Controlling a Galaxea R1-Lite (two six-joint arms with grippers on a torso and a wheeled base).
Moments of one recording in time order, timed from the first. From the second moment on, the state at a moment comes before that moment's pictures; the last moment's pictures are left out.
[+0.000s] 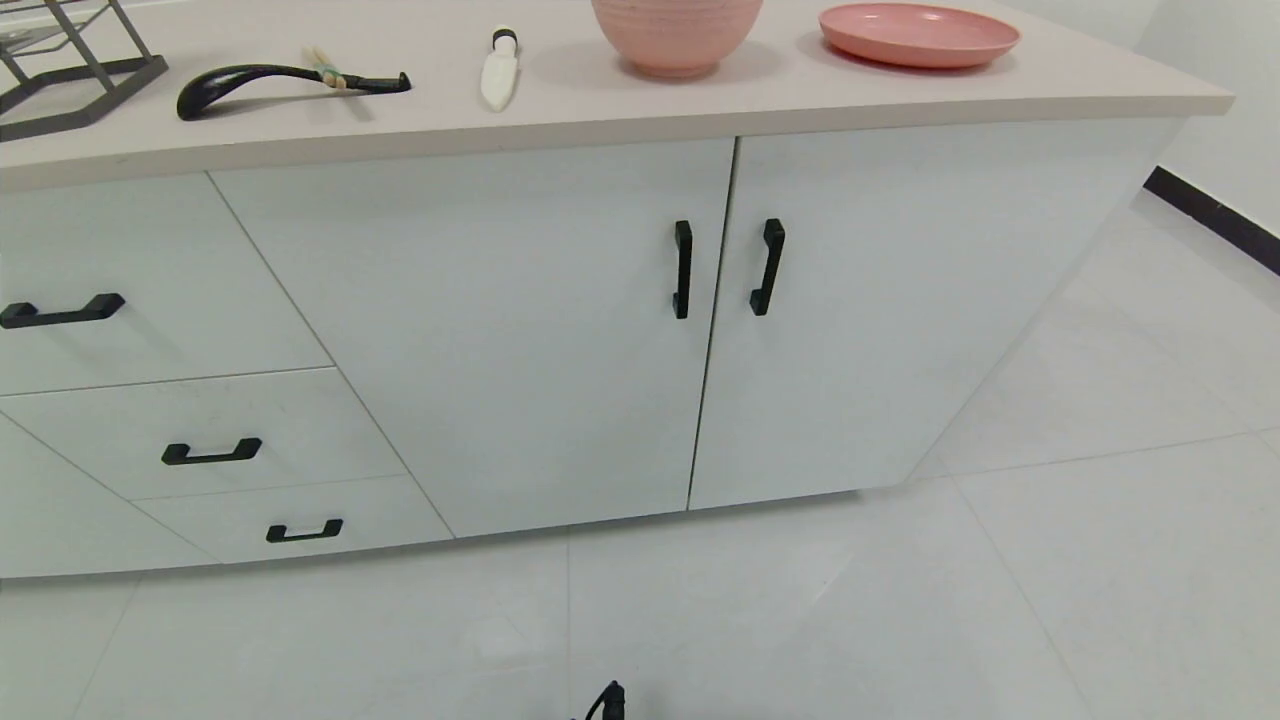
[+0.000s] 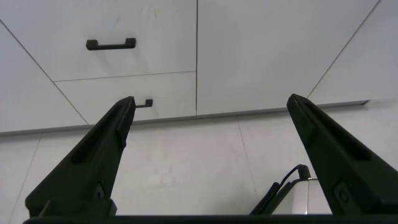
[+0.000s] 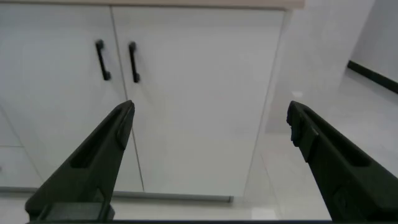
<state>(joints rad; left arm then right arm) 0.00 0.00 0.00 0.00 -0.01 0.00 0.00 0.02 -0.16 -0.22 0.19 0.00</state>
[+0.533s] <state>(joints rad) 0.00 0.00 0.00 0.00 -0.01 0.00 0.00 0.39 -0.40 -0.17 0.48 -0.01</state>
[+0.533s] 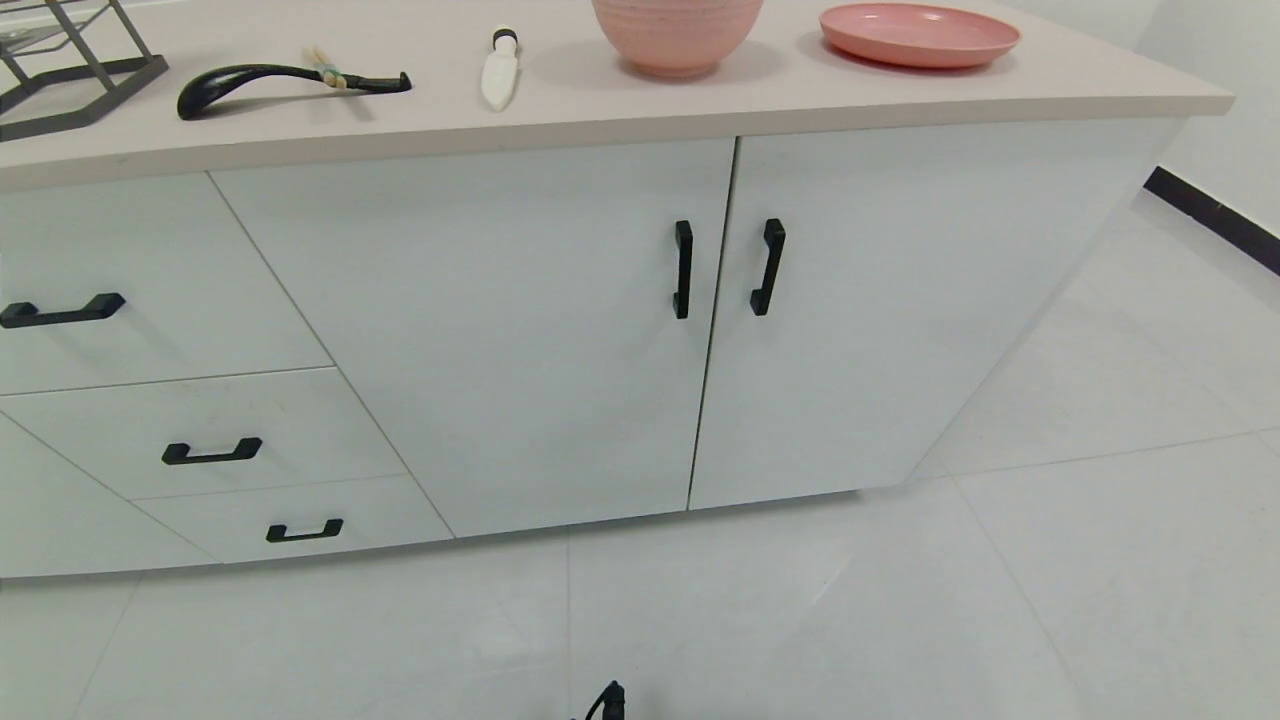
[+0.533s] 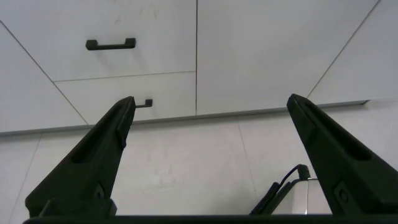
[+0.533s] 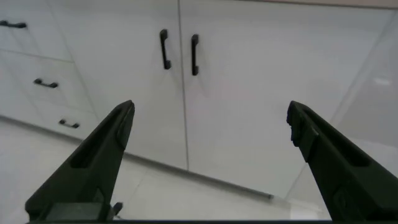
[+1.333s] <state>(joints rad) 0.00 0.00 0.00 0.00 -0.01 0.00 0.07 0.84 -0.56 -0.20 0.54 -0.19</state>
